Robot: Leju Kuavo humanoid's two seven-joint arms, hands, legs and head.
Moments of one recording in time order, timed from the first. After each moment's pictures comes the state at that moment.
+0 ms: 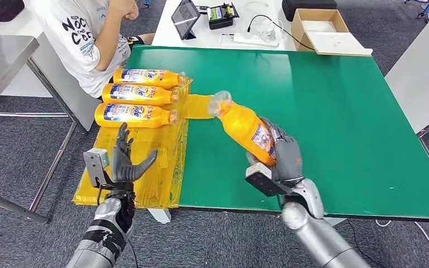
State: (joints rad) left arm -0.31 -0.22 -0.01 -0.92 -0.06 -0.01 -0.49; right arm -0.38 -0.14 0.58 -1.15 0.58 -0.59 -0.38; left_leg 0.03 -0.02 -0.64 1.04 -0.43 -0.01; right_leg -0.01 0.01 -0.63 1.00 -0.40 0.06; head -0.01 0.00
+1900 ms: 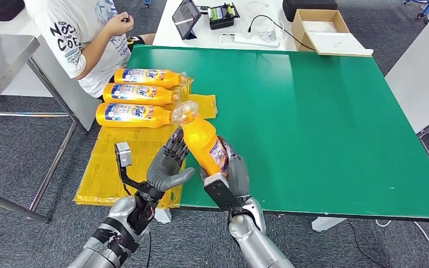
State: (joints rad) left arm -0.33 -0.16 -0.39 -0.98 0.31 -0.46 -0.36; right arm -0.36 0.29 0.40 -0.76 0.54 -0.50 -0.66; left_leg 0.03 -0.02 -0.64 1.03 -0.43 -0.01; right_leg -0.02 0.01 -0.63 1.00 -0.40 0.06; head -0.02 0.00
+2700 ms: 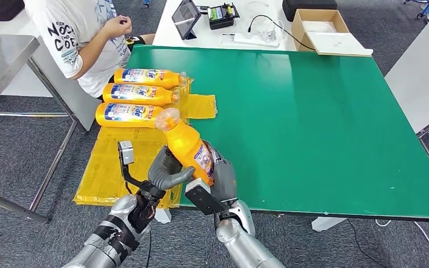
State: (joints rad) left arm -0.36 -0.15 -0.42 -0.92 0.34 -0.47 -0.35; right arm -0.40 0.35 0.48 -0.64 0.57 -0.53 -0.64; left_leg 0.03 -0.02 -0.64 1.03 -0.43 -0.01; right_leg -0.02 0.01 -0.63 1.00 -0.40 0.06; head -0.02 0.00
